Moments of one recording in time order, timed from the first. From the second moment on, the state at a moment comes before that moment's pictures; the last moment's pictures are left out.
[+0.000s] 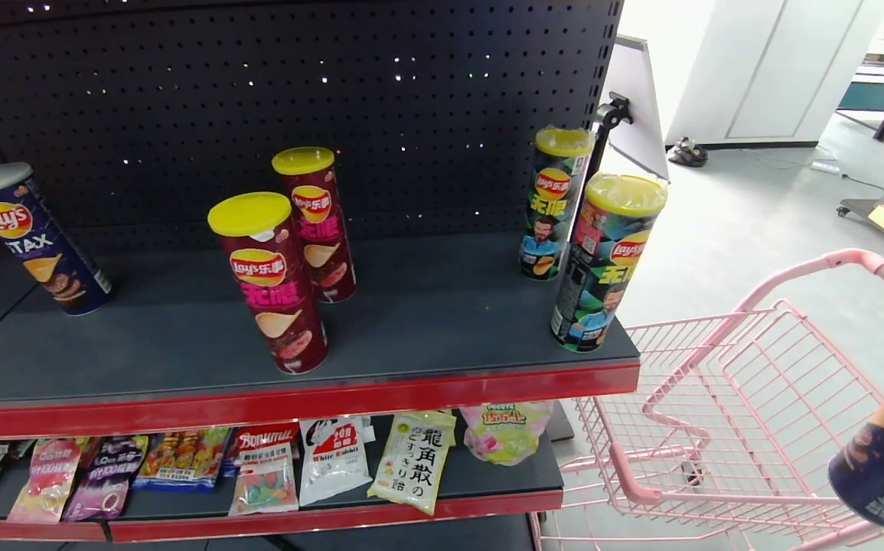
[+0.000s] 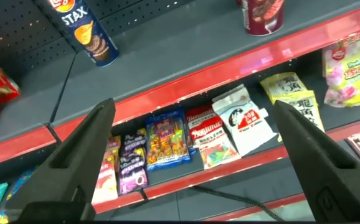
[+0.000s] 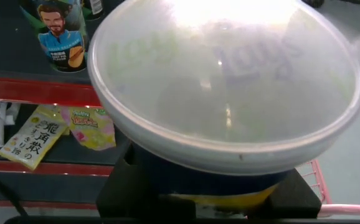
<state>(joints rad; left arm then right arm) -0.19 0.09 -0.37 0.33 0.15 0.33 0.10 0.74 -0.39 -0.23 -0.04 -0.18</state>
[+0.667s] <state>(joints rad) -0.19 0.09 -0.36 0.33 0.15 0.33 0.10 0.67 -0.39 -0.23 0.08 -0.12</state>
